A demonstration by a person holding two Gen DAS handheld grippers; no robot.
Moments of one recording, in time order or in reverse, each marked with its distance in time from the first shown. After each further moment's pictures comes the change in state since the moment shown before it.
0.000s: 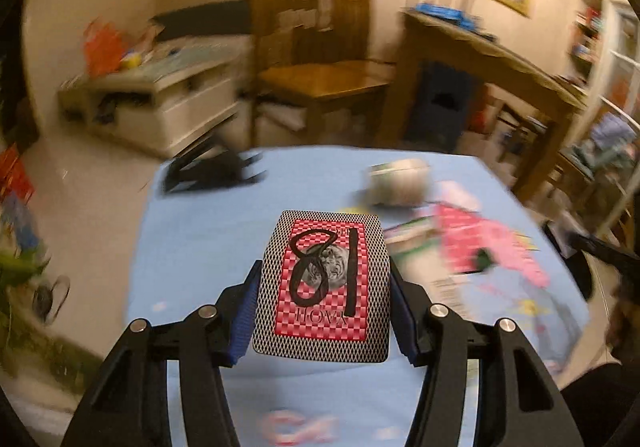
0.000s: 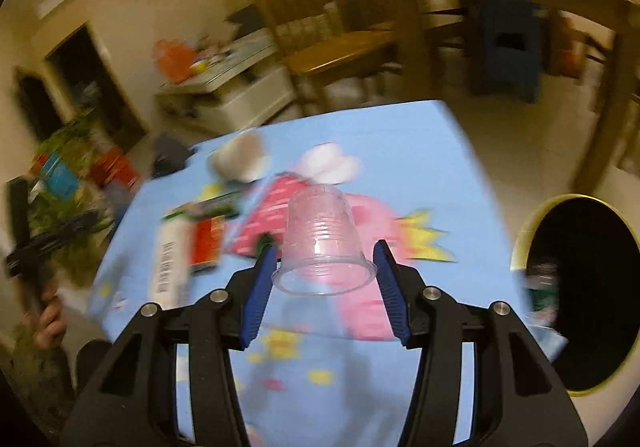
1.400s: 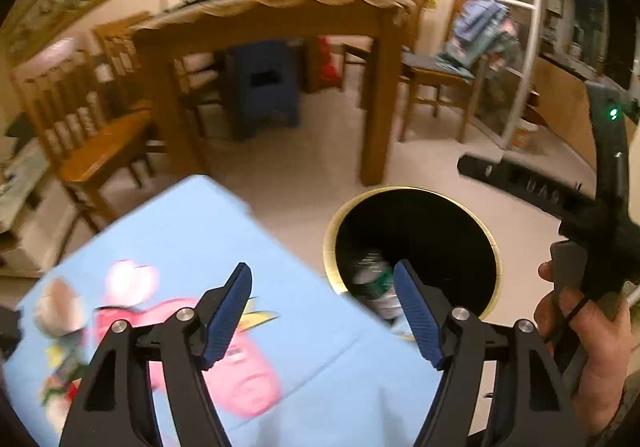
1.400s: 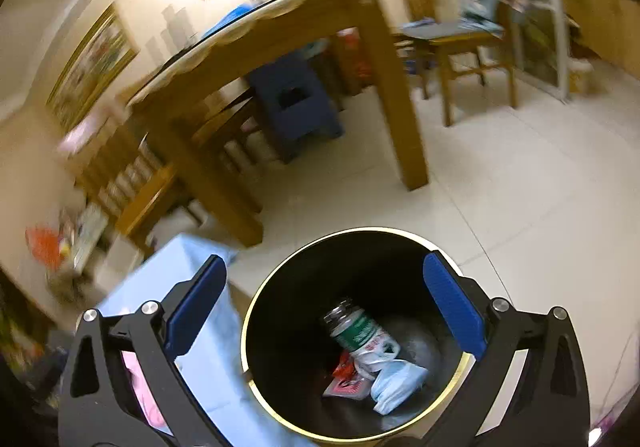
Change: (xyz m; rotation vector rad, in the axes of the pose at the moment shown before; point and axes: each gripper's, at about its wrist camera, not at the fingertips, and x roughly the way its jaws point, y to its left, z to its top) left arm 0.100 -0.369 0.022 0.430 0.023 -0.249; right arm -0.081 -0.185 -0.008 0.376 -0.276 -0.379
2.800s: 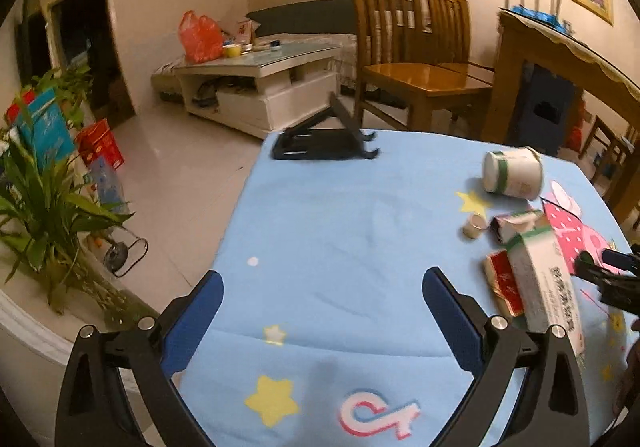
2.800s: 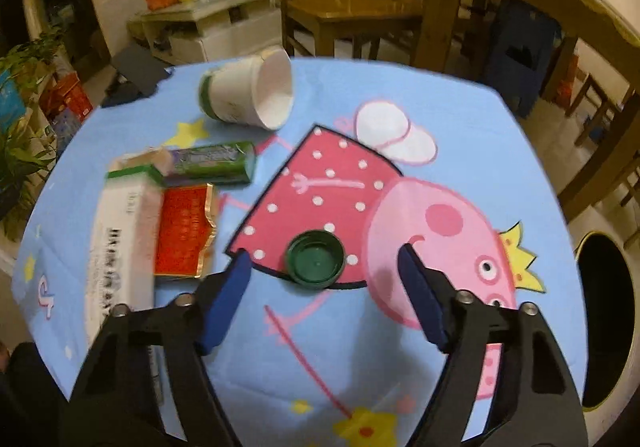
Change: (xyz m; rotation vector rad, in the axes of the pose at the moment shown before) left arm -0.177 0.306 -0.223 -0.569 0.048 0.646; right arm 0.080 0.329 -0.192 -0.698 0.434 0.205
